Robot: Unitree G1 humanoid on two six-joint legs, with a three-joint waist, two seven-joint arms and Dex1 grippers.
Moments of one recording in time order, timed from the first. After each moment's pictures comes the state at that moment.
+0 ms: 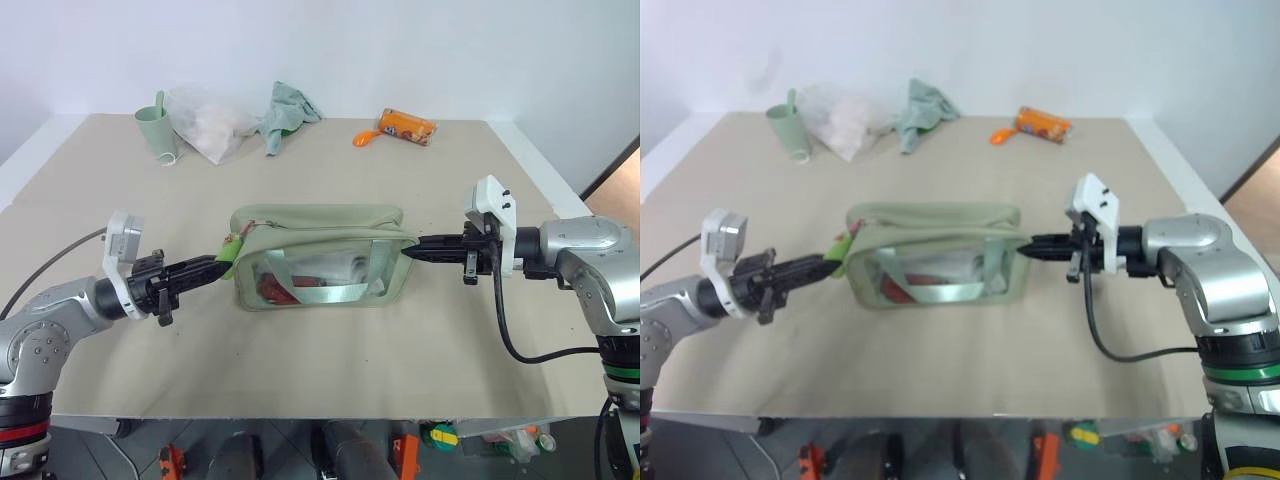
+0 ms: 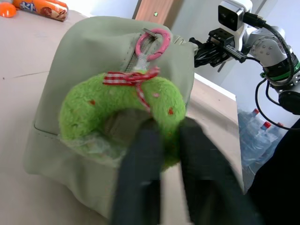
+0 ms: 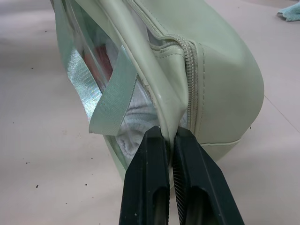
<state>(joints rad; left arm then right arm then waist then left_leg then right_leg) -0.24 0.73 0.28 -0.18 -0.95 0.74 -1.06 -0.58 -0.90 -0.01 -0.11 0.45 0.62 1.19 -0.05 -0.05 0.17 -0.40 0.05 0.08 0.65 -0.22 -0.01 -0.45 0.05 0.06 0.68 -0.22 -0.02</state>
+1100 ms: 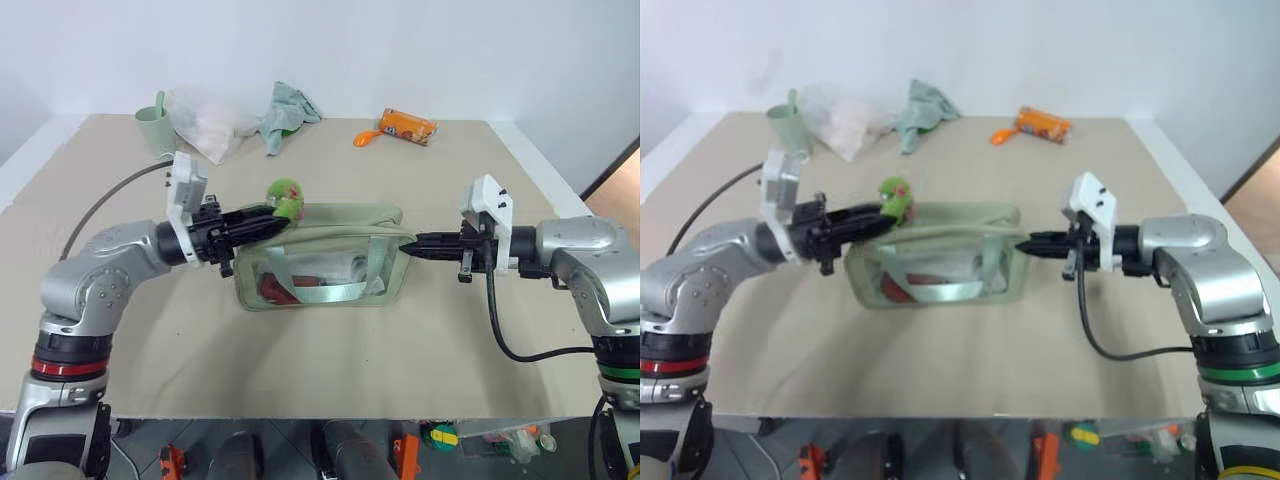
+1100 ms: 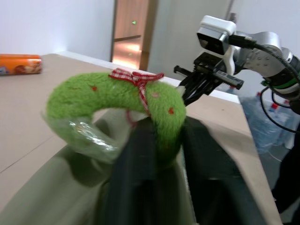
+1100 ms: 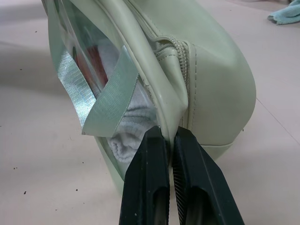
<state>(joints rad) -0.59 0.60 0.08 -0.15 -0.83 0.68 -0.99 -0.57 -0.88 -0.01 -0.13 0.43 0.62 1.15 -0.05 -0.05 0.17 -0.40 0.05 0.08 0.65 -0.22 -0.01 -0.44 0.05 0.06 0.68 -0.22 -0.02</state>
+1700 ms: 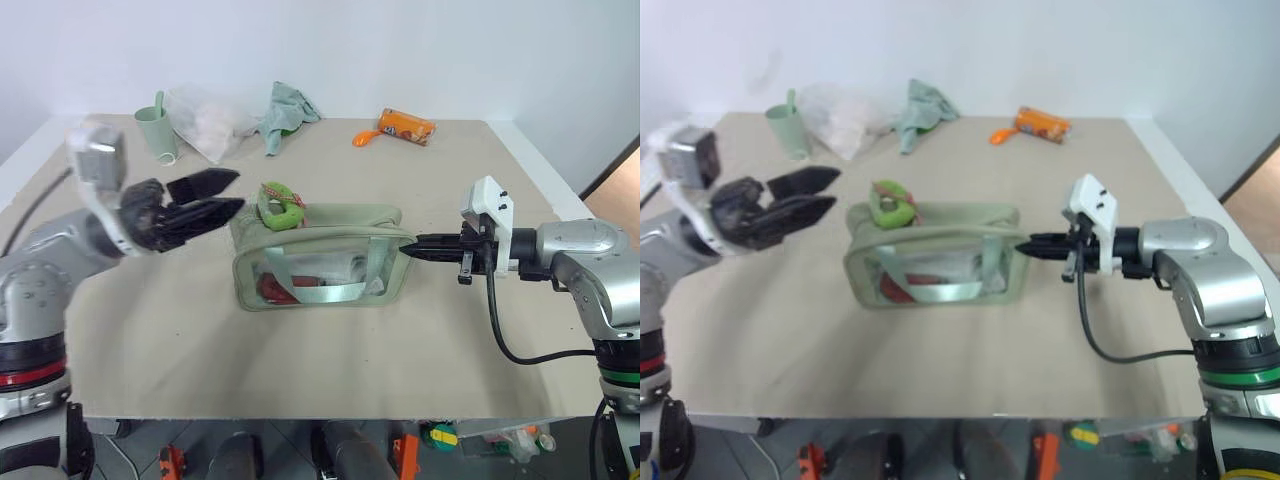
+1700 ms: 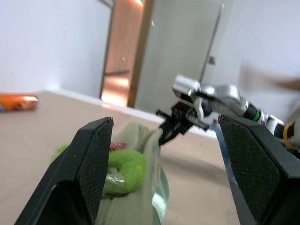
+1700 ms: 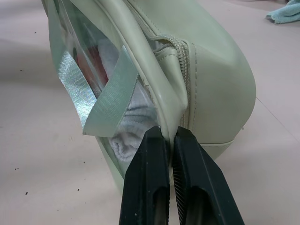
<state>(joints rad) -0.52 0.72 0.37 -0.17 -1.09 0.78 -1.04 -0.57 -0.88 -0.01 -0.13 0.44 0.63 1.15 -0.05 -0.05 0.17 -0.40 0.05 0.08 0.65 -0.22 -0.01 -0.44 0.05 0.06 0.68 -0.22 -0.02</state>
